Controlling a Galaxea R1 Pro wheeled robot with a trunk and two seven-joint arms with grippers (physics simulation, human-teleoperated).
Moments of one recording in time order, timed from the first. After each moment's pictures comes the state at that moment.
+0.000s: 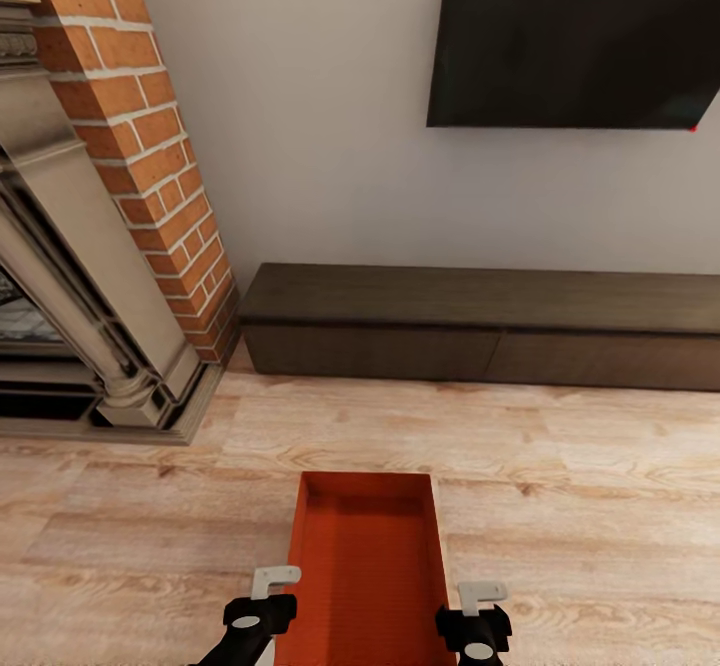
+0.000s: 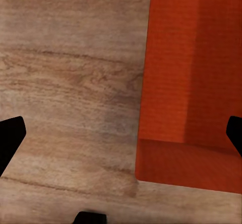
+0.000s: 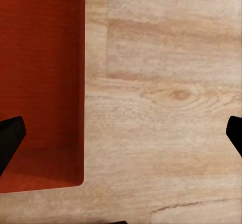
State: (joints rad) left arm -0.44 -0.15 0.02 -0.36 -0.04 0.07 0.26; right arm -0.42 0.07 0.48 -0.33 -0.33 -0.04 -0.45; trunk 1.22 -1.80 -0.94
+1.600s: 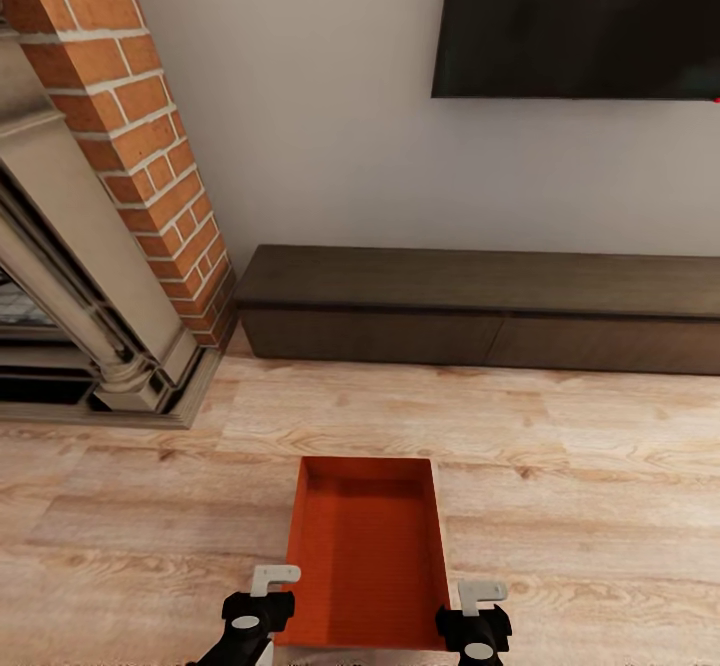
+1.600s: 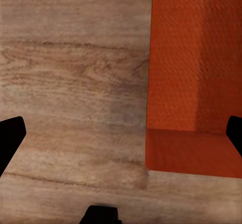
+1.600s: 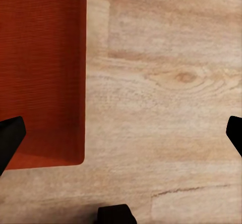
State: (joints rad) left arm -0.44 -0.15 0.02 -0.36 -0.10 0.05 0.26; right arm -0.42 0.07 0.48 -0.33 -0.33 -0.04 -0.45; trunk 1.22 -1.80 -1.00
